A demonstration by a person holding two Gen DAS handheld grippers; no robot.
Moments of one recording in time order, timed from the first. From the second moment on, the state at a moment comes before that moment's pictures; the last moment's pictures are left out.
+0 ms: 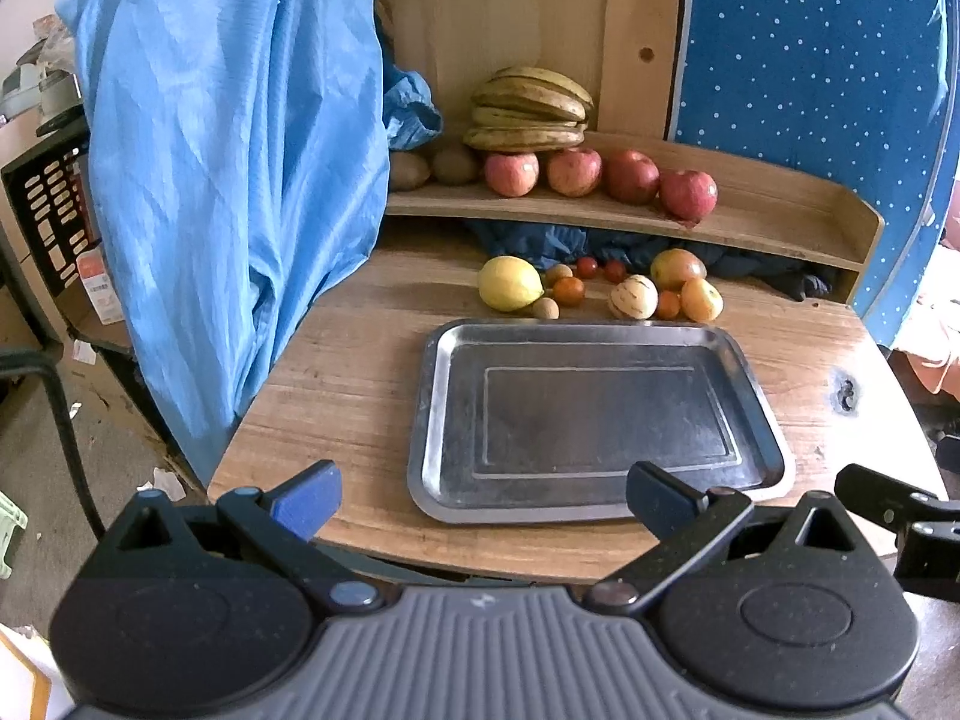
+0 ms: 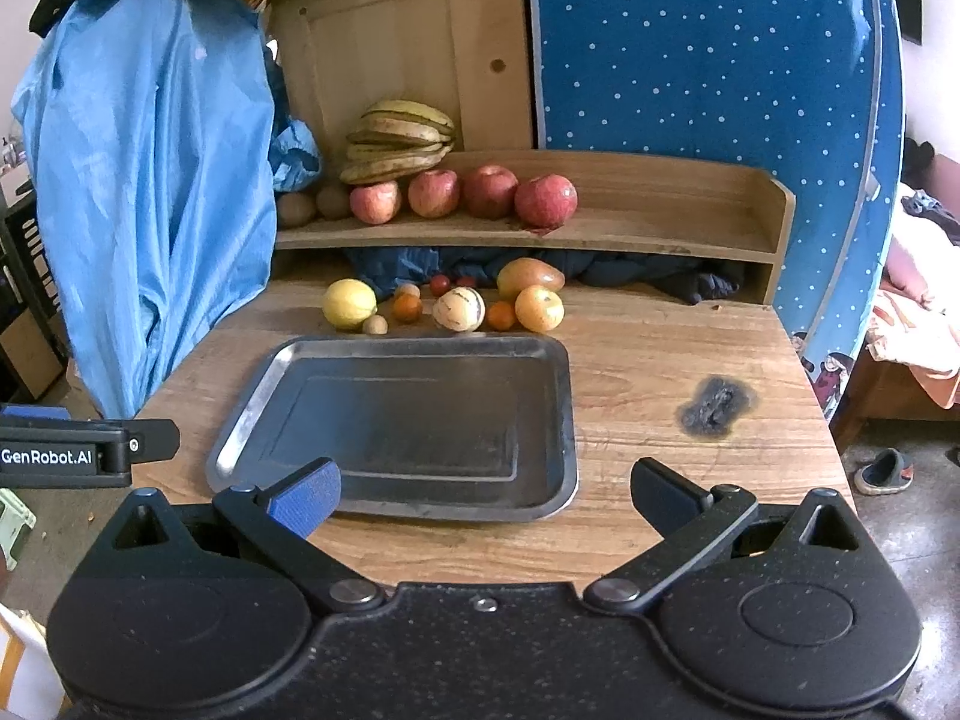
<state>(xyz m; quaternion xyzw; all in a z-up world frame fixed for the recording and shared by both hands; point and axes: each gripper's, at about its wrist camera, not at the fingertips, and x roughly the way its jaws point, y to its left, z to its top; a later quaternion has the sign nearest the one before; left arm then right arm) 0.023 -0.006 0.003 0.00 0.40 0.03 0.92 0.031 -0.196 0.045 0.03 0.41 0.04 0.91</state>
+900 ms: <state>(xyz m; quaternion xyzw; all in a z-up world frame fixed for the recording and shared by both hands) 0.199 0.066 -0.014 0.03 0.41 -0.07 0.91 0.151 -0.132 0.020 0.05 0.41 -0.06 0.91</state>
